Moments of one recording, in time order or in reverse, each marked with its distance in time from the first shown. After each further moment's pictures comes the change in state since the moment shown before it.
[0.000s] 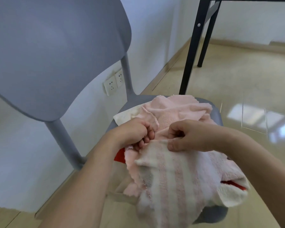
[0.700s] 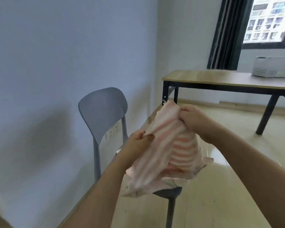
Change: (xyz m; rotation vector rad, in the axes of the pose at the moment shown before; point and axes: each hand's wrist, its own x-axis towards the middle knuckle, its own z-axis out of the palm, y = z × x) left_hand -0.232 0.085 0.033 -0.193 0.286 0.540; right_hand -0.228 -0.109 -0.075 0.547 0.786 -0.044
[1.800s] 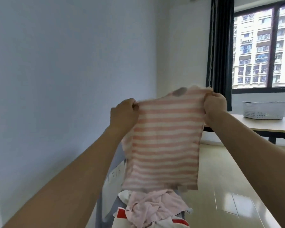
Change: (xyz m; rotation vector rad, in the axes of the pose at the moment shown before) left_hand 0.006 0.204 -0.077 0.735 0.652 0.532; right_hand 0.030 -0.104 -0.127 0.591 0.685 -0.124
